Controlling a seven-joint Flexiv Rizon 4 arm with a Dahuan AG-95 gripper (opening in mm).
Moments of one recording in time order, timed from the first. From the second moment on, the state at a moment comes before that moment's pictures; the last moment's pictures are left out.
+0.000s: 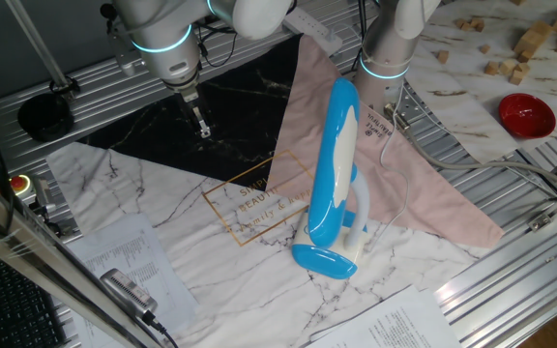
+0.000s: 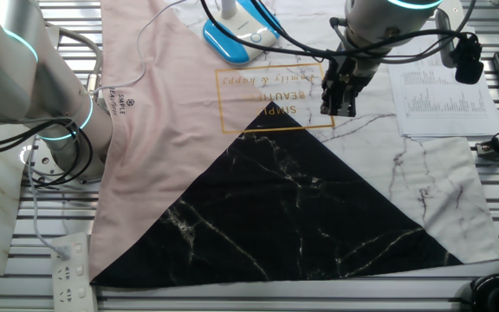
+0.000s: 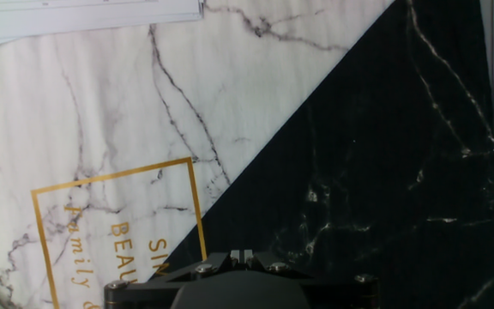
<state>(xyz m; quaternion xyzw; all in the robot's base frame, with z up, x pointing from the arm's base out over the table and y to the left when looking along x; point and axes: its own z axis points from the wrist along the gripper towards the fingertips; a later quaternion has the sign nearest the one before) 0.499 -0.001 0.171 -0.03 -1.00 0.00 0.05</state>
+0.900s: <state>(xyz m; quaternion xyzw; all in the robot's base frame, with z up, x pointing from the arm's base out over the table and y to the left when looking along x) 0.499 -0.001 0.171 -0.03 -1.00 0.01 0.06</state>
